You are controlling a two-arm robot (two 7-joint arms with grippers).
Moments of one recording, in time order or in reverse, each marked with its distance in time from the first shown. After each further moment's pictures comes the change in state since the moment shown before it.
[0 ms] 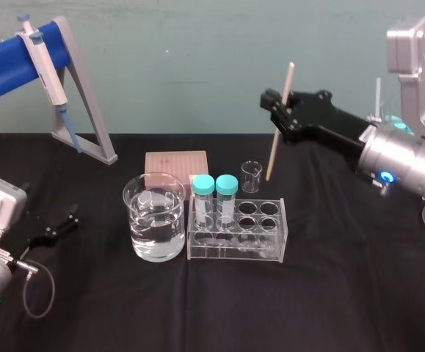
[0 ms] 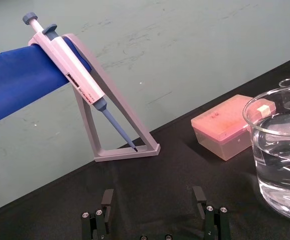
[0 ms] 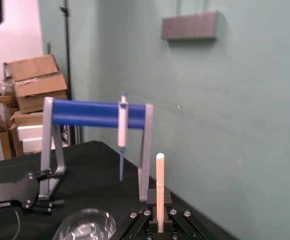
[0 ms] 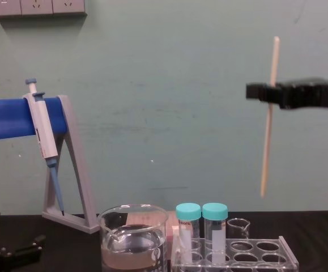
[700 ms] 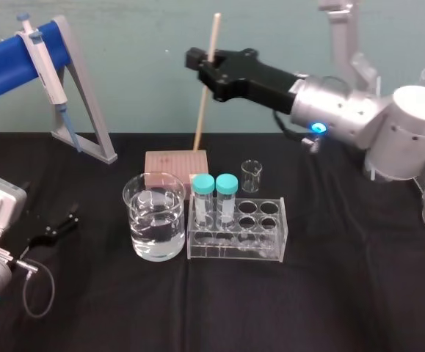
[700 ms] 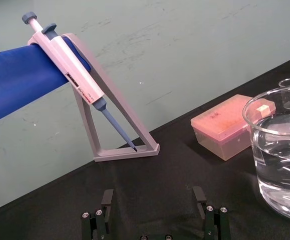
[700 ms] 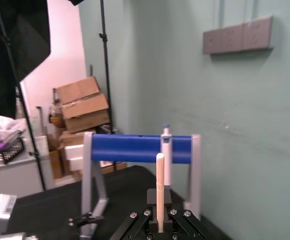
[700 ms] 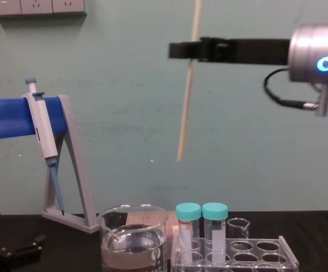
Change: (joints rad) left arm 0.000 0.000 0.000 0.000 0.000 0.000 0.000; right arm 0.217 -0.222 -0.074 0.184 0.033 0.096 0.115
